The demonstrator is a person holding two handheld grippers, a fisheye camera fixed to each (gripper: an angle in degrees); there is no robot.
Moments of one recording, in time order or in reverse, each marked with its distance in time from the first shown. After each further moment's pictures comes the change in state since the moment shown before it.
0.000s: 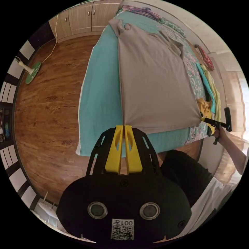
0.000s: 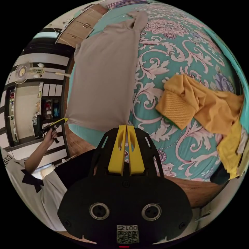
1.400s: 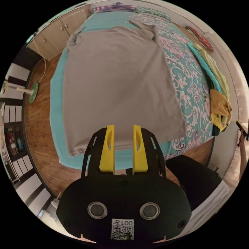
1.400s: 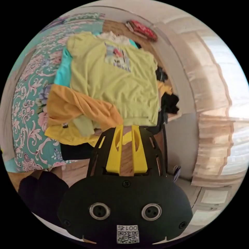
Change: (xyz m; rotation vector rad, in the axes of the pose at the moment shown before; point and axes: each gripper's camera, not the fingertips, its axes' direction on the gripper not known) left arm 0.100 -0.167 0.033 -0.048 -0.211 0.078; right arm 0.264 0.039 -0.264 0.217 1.018 0.341
